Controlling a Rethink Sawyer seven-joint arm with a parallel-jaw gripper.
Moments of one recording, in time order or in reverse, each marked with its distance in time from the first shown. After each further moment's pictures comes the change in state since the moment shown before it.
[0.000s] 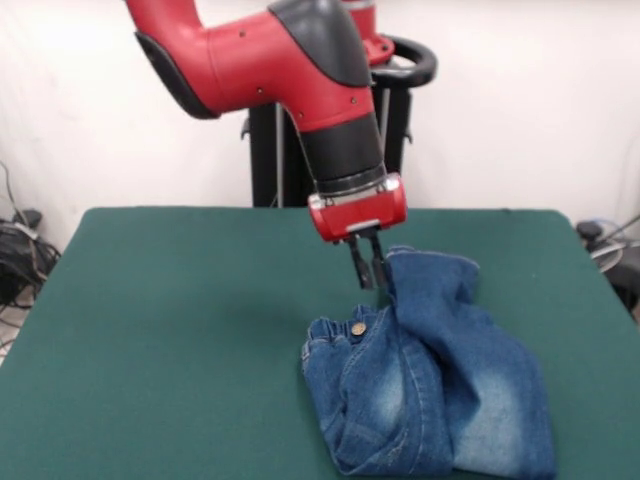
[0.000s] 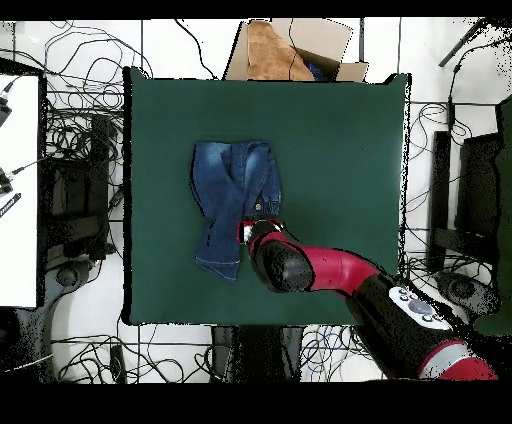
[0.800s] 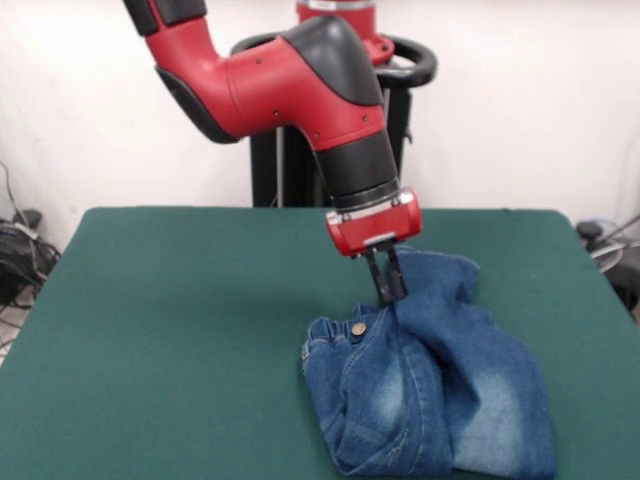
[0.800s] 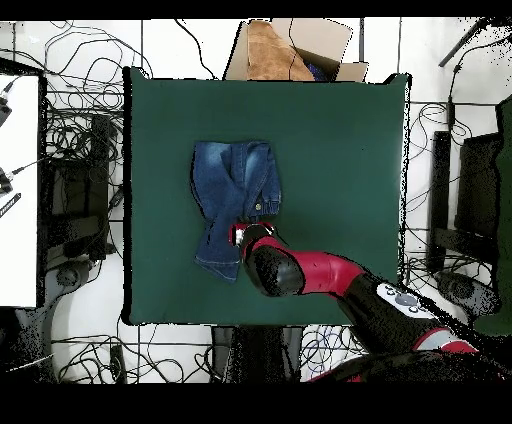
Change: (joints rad) arm 0.001 0.090 0.000 -0.002 -0.047 -0.124 0.000
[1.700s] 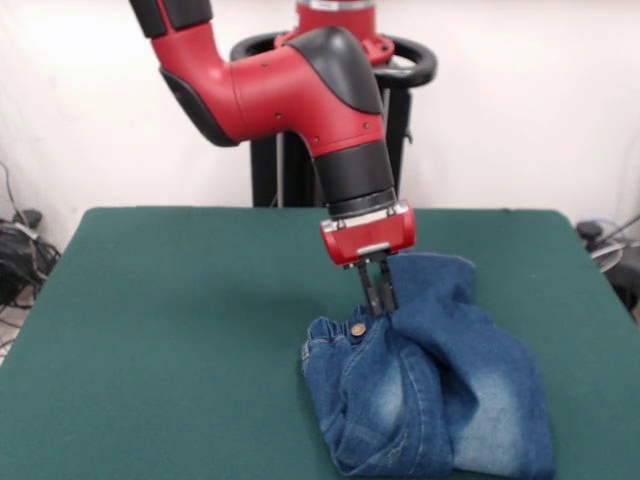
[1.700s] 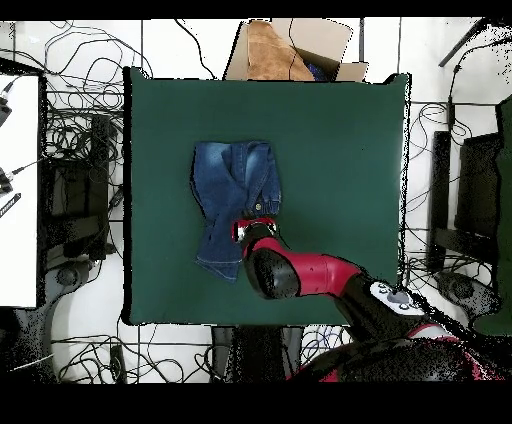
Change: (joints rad) arm 0.057 0.012 -0.077 -0.029 -0.035 -0.130 0.000
